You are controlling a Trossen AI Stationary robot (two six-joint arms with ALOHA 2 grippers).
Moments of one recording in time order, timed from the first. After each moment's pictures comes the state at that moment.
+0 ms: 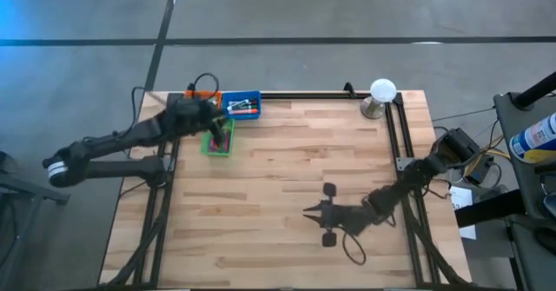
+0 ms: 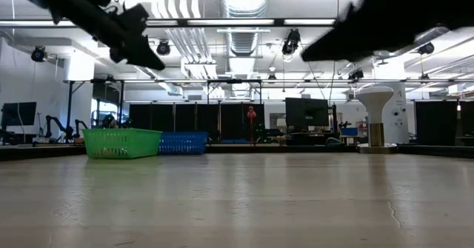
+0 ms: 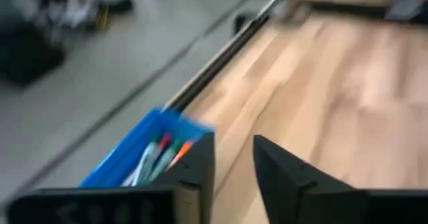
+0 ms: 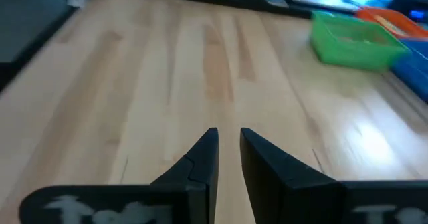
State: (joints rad) left arm 0.48 0.82 0.60 -0.18 -0.15 0.06; right arm 0.58 1.61 0.70 0.41 0.62 0.19
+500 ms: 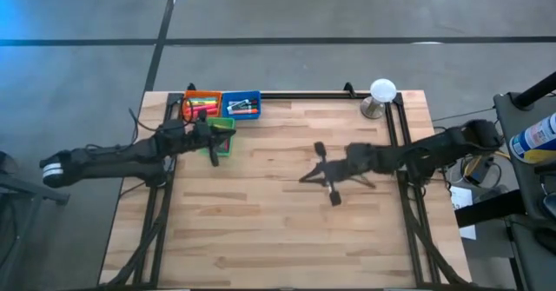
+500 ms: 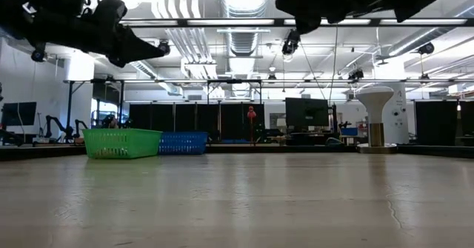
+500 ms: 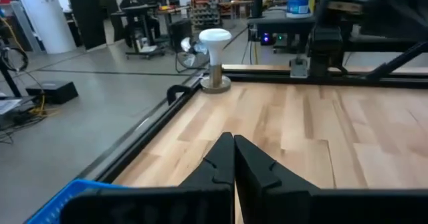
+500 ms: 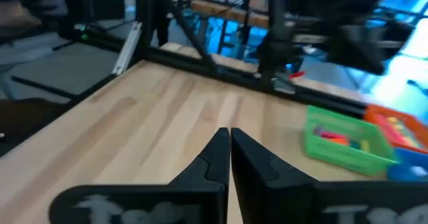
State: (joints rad) left arm 0.35 0.65 0.27 0.32 0.01 0.10; right arm 0.10 1.29 0.64 0.45 -0.13 -0.17
